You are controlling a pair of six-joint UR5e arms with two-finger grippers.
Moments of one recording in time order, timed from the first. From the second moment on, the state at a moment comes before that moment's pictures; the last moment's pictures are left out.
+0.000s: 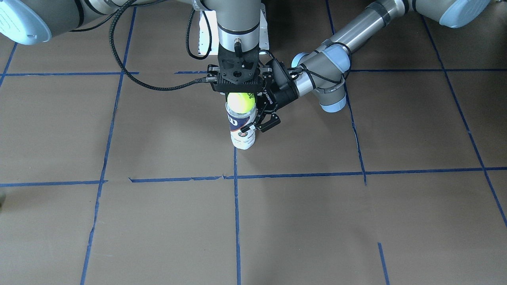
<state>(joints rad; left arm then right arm) -0.50 -2.20 -1.22 -3.28 -1.64 -0.34 0.61 -0.53 1.63 -1.94 1.91 1.20</state>
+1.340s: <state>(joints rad) -0.51 -2.20 -1.22 -3.28 -1.64 -0.34 0.67 -0.62 1.70 -1.94 1.94 1.05</state>
